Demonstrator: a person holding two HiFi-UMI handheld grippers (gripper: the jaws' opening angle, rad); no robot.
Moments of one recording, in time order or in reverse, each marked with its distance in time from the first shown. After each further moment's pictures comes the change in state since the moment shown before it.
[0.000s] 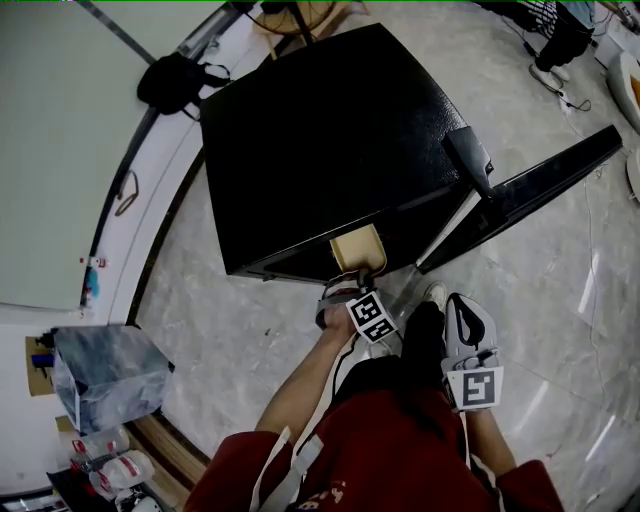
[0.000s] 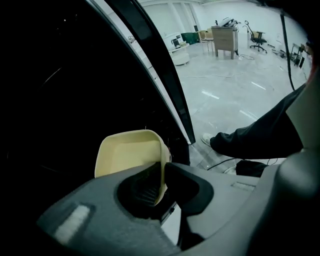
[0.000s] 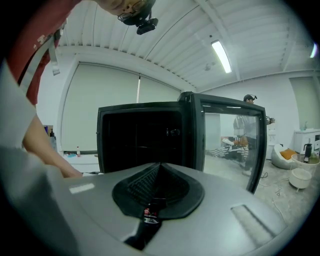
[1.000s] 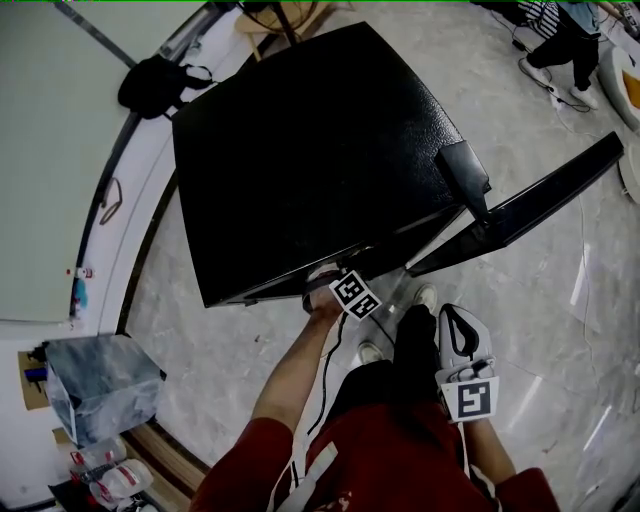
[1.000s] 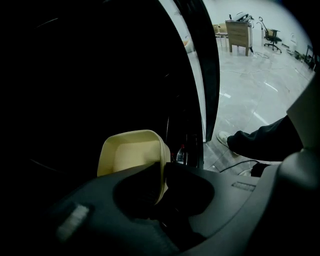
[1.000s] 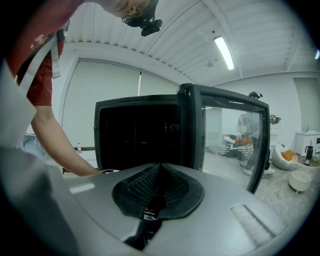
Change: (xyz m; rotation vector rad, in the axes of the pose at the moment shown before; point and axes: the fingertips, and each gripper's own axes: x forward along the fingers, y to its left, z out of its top) left arm 0.075 0.063 -0.011 -0.071 0.055 0.076; right arm 0.016 -0.012 -0.013 -0.008 0.051 0.020
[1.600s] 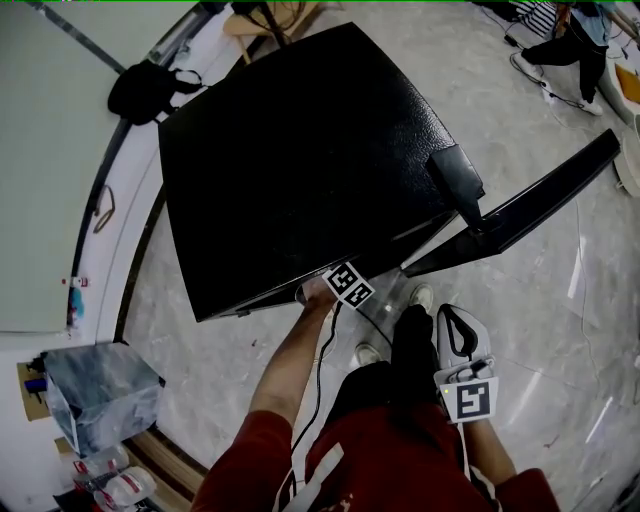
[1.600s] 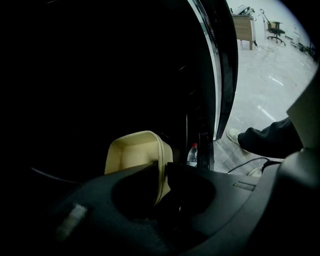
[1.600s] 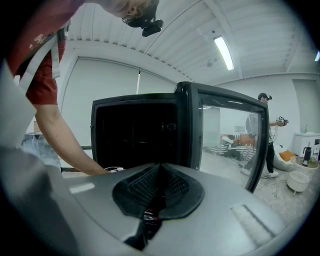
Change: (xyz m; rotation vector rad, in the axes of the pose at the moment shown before) left arm 0.024 0.035 0.006 0.012 0.020 0.063; right arm 0.005 -0.008 0.001 0.002 -0.001 -0.019
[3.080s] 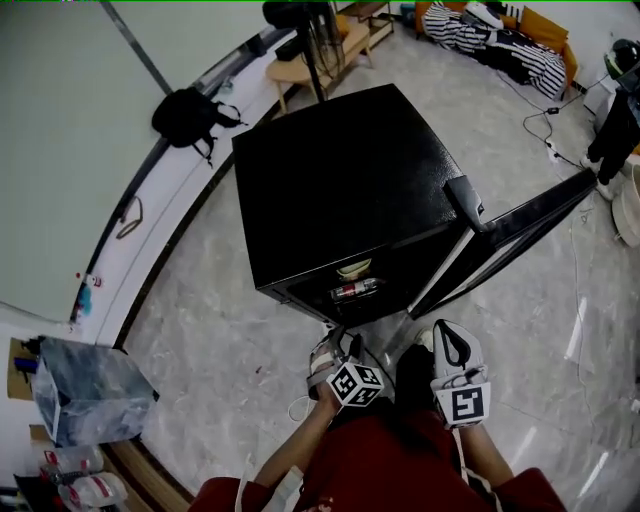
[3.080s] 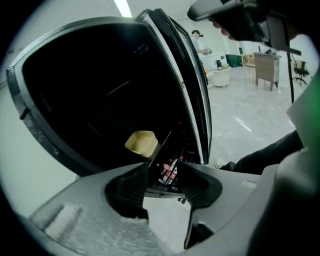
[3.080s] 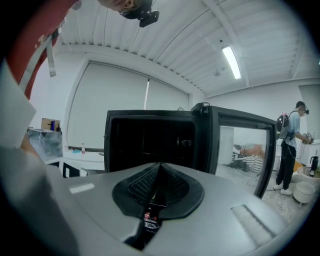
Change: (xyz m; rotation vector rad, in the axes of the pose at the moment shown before) left arm -0.203 -0.074 -0.049 -0.392 -0.174 0.075; right arm -0.021 0.044 0.032 -0.069 -0.079 0.063
